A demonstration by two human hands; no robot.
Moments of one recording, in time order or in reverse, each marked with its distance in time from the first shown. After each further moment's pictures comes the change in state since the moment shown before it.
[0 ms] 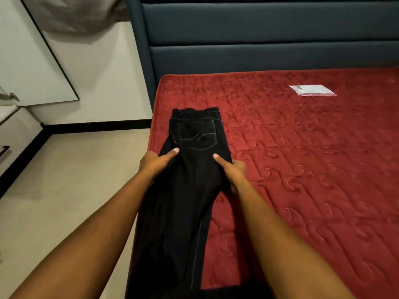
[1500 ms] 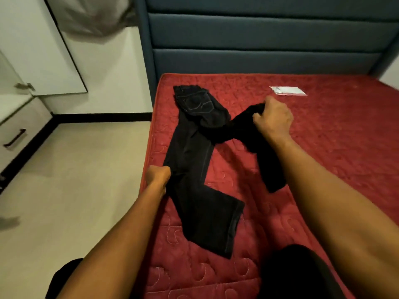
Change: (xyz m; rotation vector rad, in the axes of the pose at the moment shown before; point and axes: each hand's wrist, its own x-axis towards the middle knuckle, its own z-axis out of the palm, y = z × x) left_hand -0.211 -0.048 0.014 -0.212 0.213 -0.184; right_hand -0.182 -0.156 -0.142 -1.139 0.509 -0.697
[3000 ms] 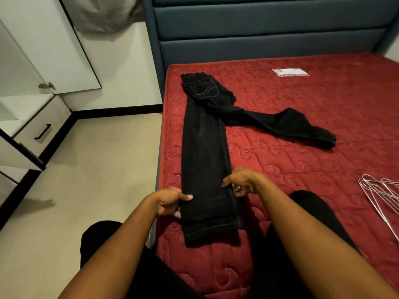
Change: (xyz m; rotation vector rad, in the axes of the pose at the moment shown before) left_hand -0.086 -0.118 -0.099 0.172 -0.937 -0.262; right_hand -0.246 0.002 0.053 0.541 -1.146 0.456
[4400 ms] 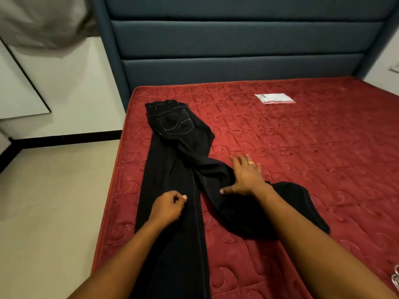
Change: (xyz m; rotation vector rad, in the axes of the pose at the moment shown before) left_hand 0.226 0.198 0.002 0.475 0.556 0.447; right_hand 0.198 -0.084 -0.216 -0.831 0.512 -0.280
